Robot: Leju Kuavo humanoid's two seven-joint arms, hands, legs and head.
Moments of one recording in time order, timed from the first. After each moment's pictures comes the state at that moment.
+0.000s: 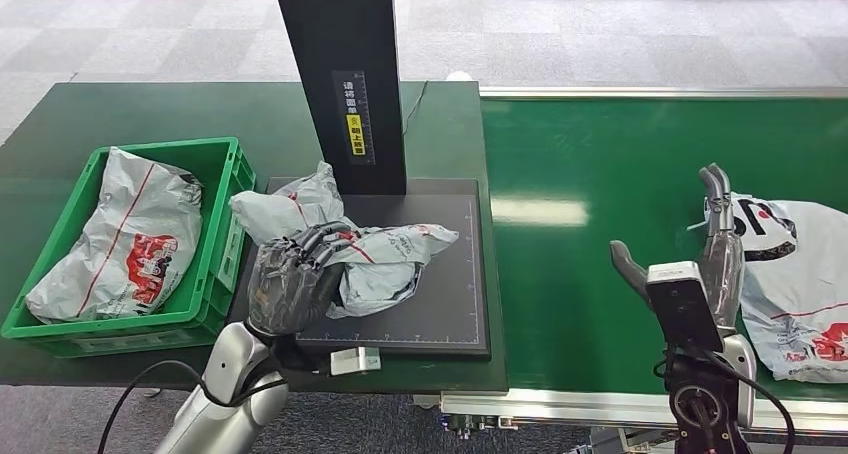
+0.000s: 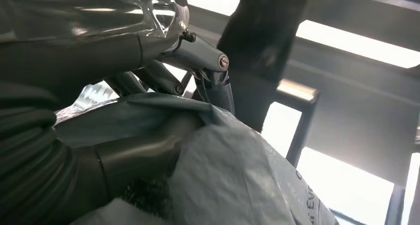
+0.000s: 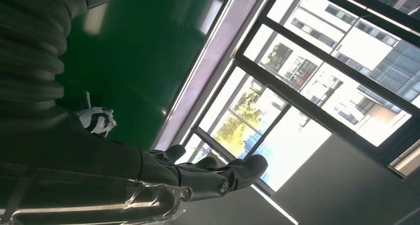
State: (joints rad) left arm -0.27 -0.01 -0.40 -1.33 -1.12 0.62 -0.38; right arm -0.12 -0.16 0.02 -1.58 0.49 -0.34 -0.23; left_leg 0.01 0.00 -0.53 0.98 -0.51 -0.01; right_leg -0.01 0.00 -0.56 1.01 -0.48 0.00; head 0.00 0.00
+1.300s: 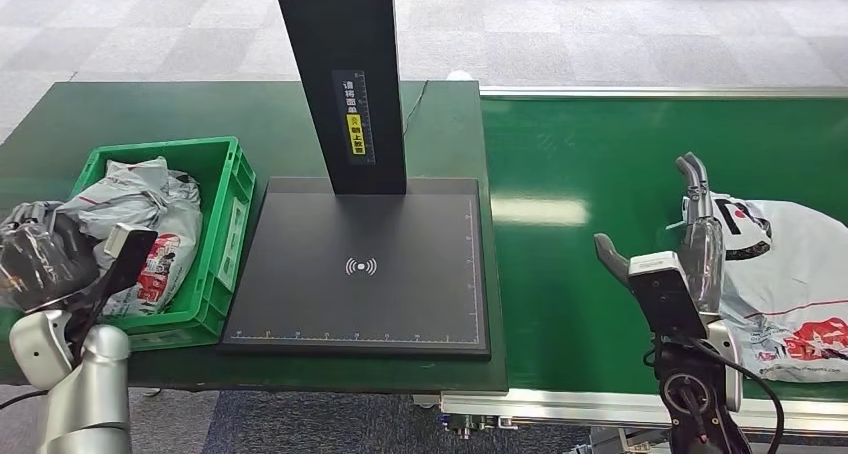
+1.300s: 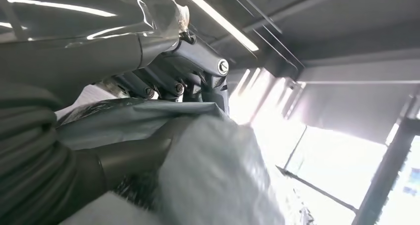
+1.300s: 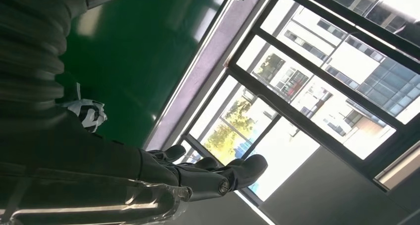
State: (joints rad) left arm -0.40 0.00 0.51 -1.16 -1.19 0.63 -0.29; right arm -0.17 -0.20 0.10 -1.54 0.48 -0.35 -0.22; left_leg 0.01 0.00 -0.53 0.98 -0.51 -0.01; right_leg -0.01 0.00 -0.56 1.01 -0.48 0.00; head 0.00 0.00
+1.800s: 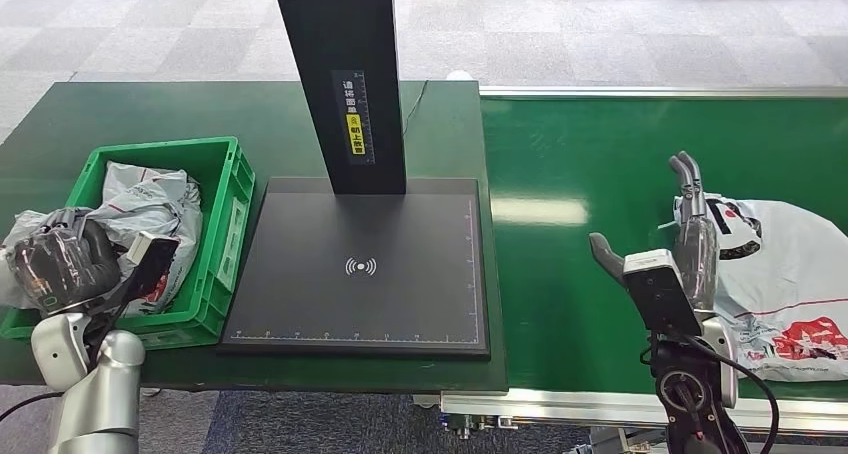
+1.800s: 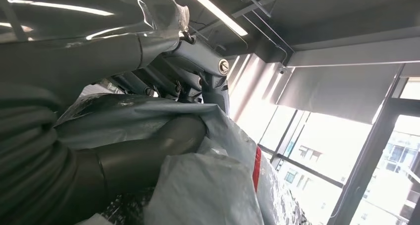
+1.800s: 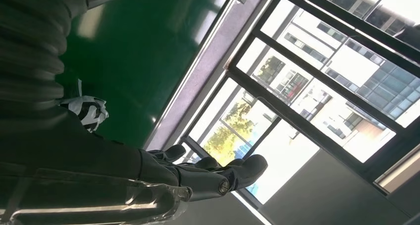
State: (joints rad) left arm -0.39 0.00 0.46 -1.13 -1.18 0.63 -0.29; right arm -0.18 -0.20 0.11 -1.53 0.48 -0.35 -0.22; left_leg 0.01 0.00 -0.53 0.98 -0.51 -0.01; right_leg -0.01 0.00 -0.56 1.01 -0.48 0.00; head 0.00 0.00
